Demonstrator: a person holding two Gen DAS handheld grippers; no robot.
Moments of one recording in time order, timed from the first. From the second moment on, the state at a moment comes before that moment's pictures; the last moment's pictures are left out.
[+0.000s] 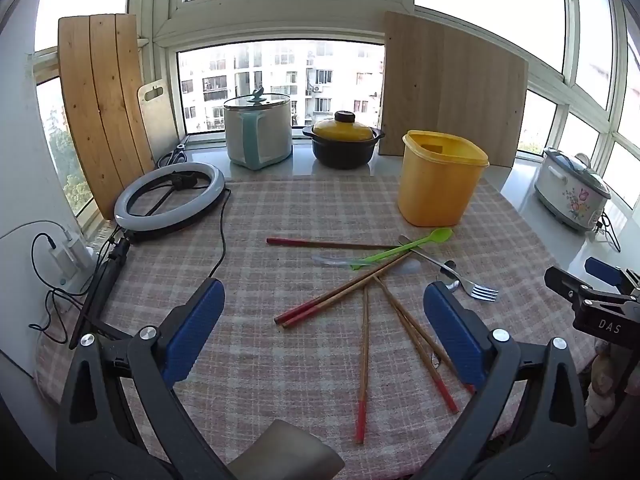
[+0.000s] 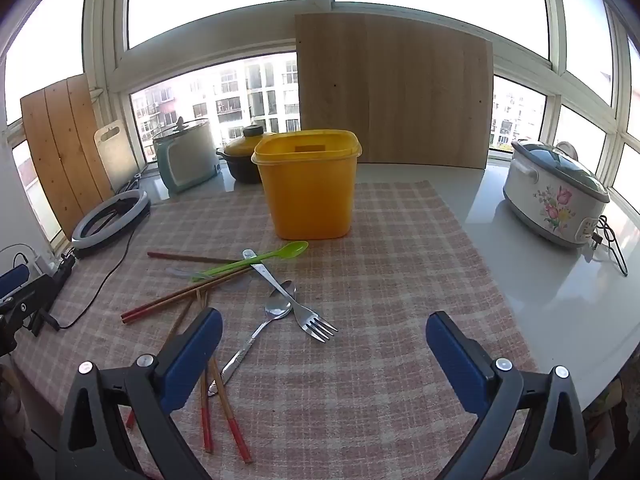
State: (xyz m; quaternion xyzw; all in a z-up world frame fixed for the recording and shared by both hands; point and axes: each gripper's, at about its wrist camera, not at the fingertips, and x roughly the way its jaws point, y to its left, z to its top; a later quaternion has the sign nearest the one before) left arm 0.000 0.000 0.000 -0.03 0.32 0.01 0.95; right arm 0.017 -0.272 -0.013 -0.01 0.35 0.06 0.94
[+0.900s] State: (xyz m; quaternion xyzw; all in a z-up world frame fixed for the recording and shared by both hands) left arm 0.000 0.000 0.000 -0.03 0.32 0.01 0.95; right arm 0.016 -0.265 -0.021 -0.01 0.36 0.06 0.93
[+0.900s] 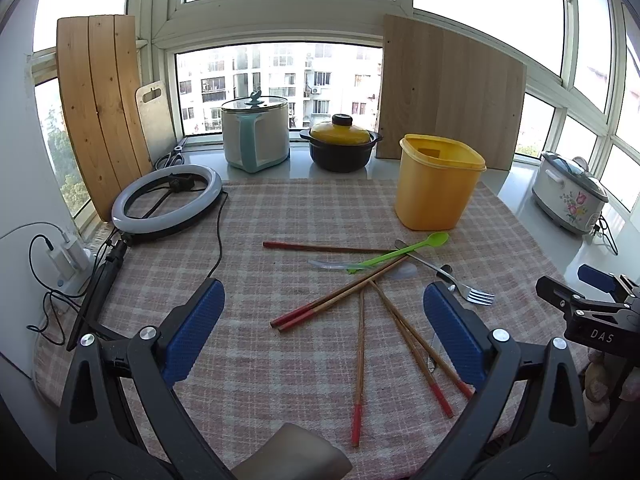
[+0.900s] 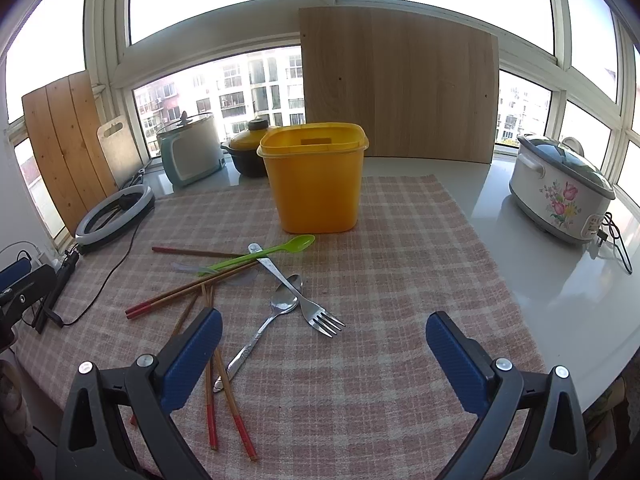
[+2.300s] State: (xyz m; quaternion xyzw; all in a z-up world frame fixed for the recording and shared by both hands) left arm 0.000 0.001 0.000 -0.03 0.32 0.01 0.95; right arm 0.015 -0.260 -0.027 -0.01 0.36 0.07 0.93
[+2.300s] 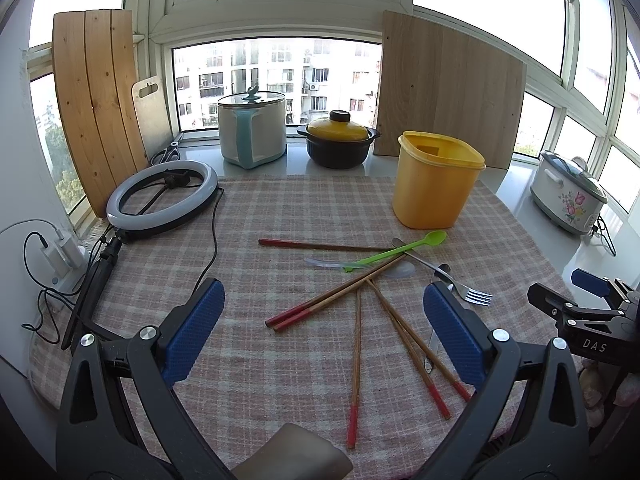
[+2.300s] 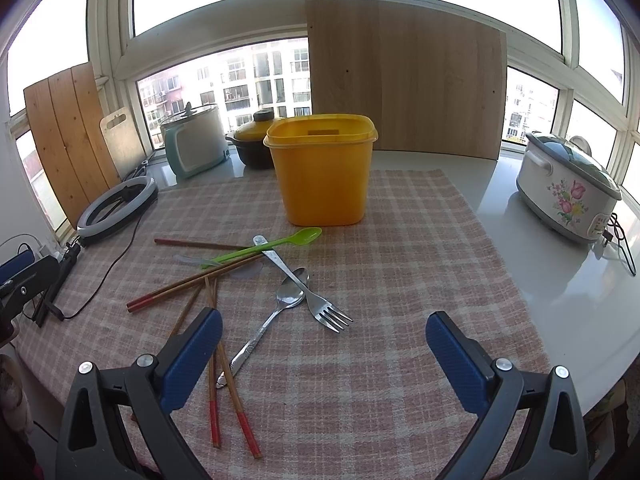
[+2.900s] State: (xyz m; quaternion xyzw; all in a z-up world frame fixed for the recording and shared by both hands) left arm 0.004 -0.010 0.004 -0.03 0.32 0.01 0.95; right arm 0.016 -0.259 -0.030 -0.01 0.37 0.07 0.93
